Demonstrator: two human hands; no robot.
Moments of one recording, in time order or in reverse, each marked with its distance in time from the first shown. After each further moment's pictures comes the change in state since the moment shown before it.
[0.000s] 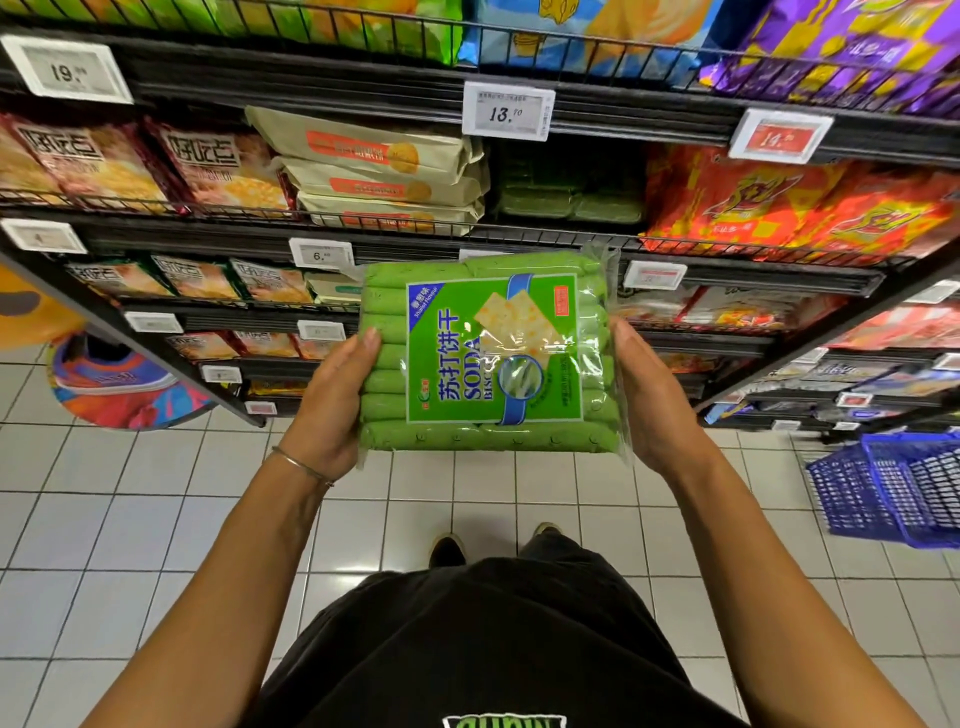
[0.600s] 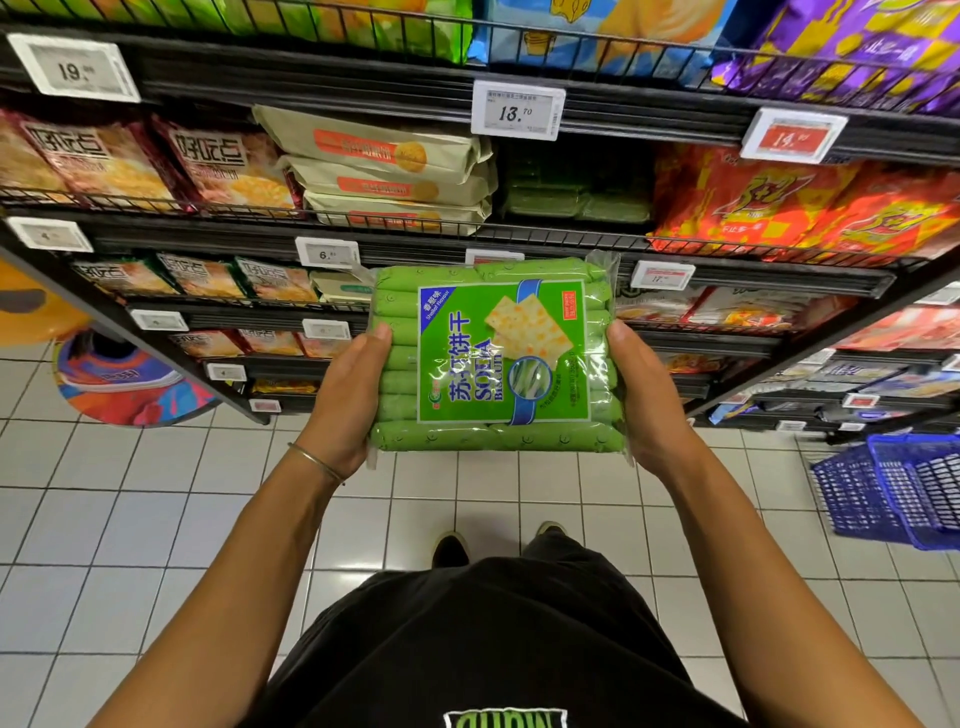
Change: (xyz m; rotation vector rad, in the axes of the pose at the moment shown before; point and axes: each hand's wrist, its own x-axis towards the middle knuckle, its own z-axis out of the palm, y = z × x) left_hand 0.006 0.000 0.005 0.163 0.123 0.013; right_hand 0.005 0.009 0.009 0.053 0.089 0.049
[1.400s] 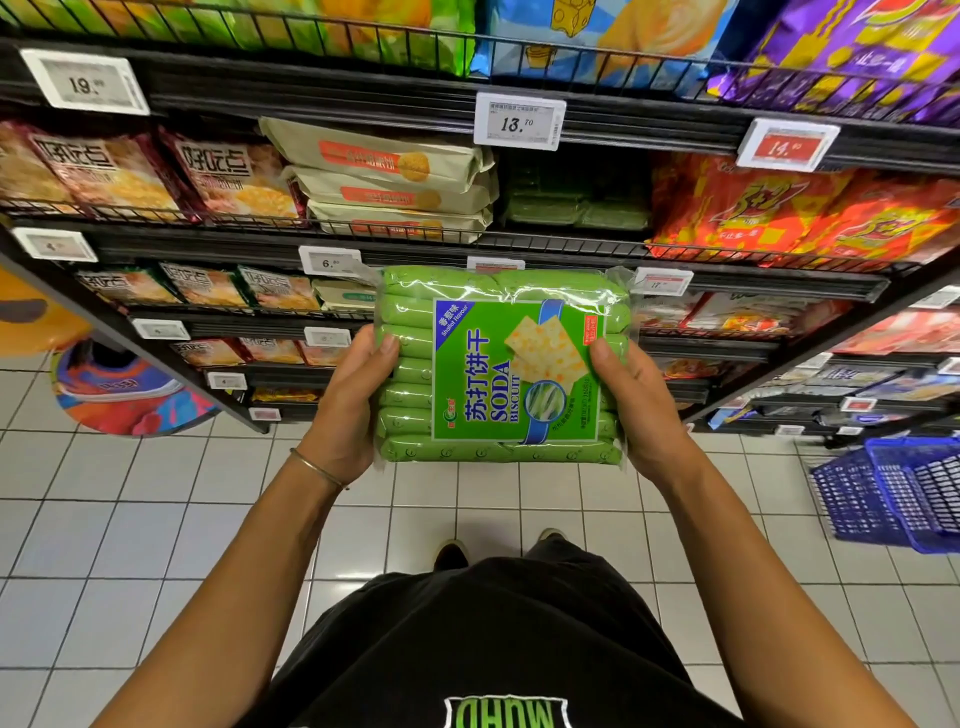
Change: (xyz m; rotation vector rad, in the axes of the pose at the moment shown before) left_hand -0.007 0.008 -0.004 -0.161 -0.236 0.076; right_hand -0.007 0.000 0.004 -0.031 -0.024 -0.049
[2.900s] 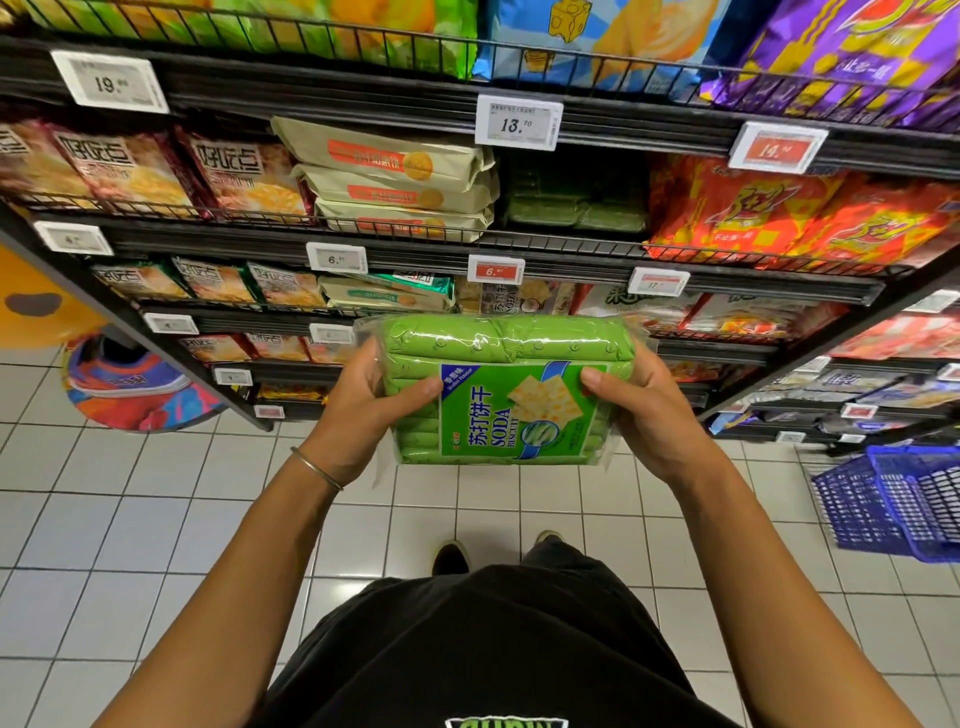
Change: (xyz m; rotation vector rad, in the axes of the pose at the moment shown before) left_hand -0.017 -0.006 -0.001 0.152 -0.078 0.076; right_hand -0.010 0.002 -0.023 0.086 -0.171 -0.018
